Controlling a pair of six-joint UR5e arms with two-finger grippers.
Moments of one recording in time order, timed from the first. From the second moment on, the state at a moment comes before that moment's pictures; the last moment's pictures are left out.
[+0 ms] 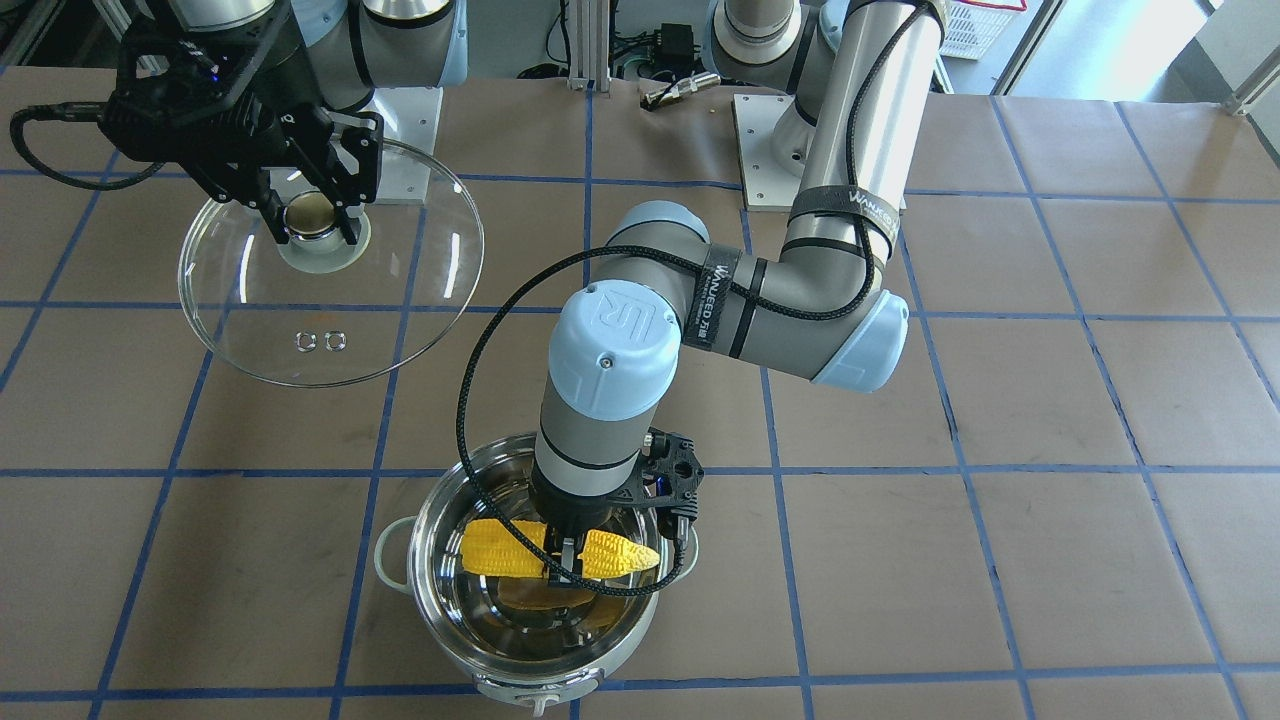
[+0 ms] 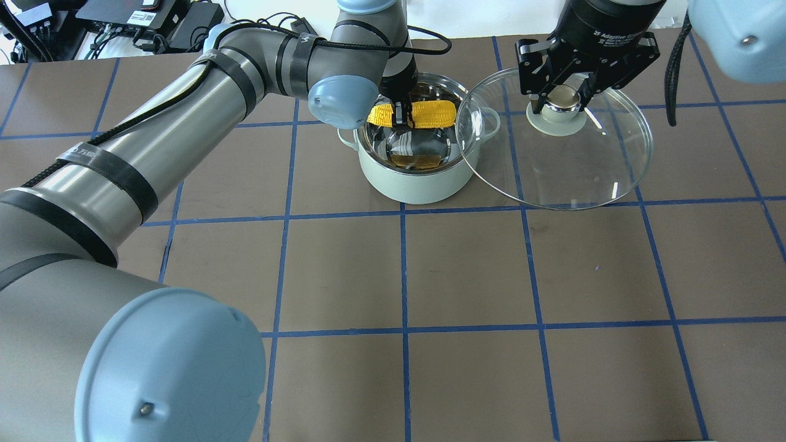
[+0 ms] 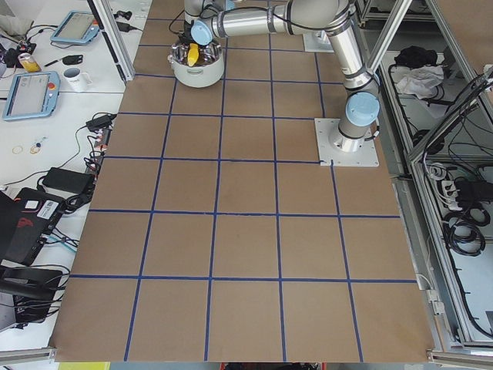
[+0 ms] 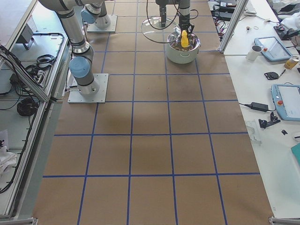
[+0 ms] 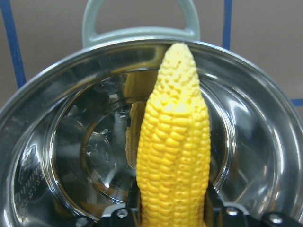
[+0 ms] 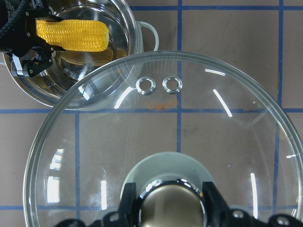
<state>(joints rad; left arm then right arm) -1.89 -2.21 -1.25 -1.05 1.48 -1.87 1.65 -1.57 1.45 -1.55 -1.57 0.07</state>
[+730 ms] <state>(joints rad) -1.89 -2.20 -1.25 -1.05 1.50 -1.87 1.65 -1.57 1.45 -1.55 -1.57 0.07</state>
